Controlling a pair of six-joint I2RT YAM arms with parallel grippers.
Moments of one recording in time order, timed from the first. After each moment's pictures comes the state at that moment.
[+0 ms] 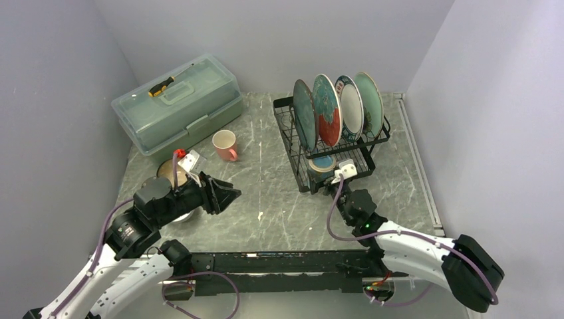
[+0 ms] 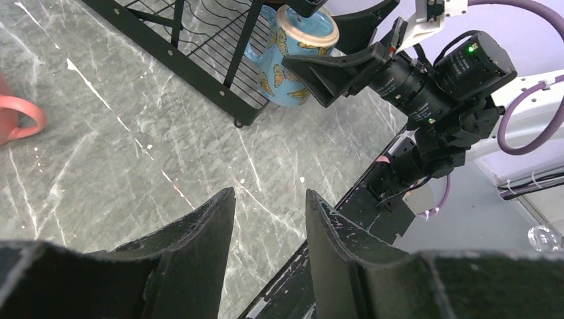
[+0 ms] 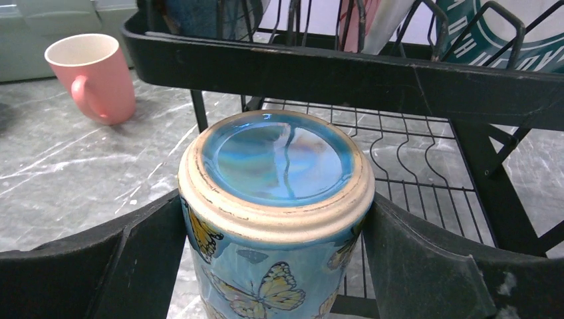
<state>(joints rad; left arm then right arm) -0.70 0.48 0.79 -0.50 0.18 -0.41 0.81 0.89 0.16 0.81 0.42 -0.06</state>
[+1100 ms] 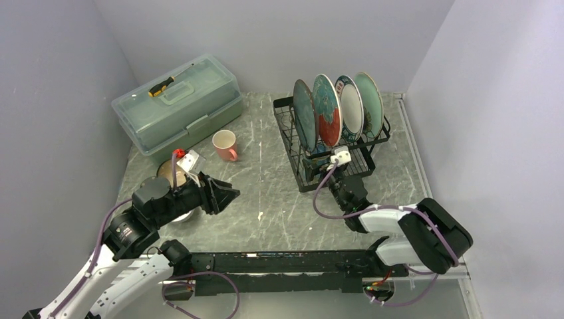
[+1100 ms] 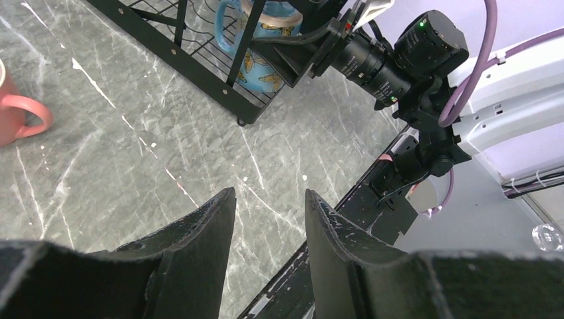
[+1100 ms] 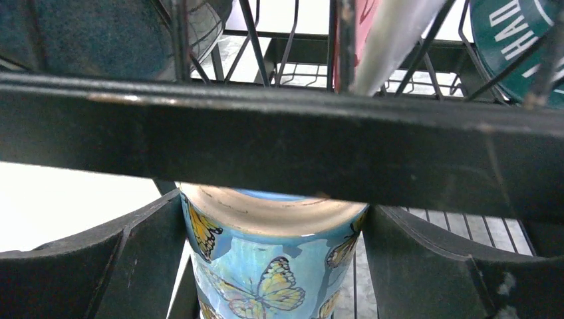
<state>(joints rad) -0.70 0.48 0.80 -0.52 0.18 -0.40 0.63 1.30 0.23 1.14 0.23 0.01</state>
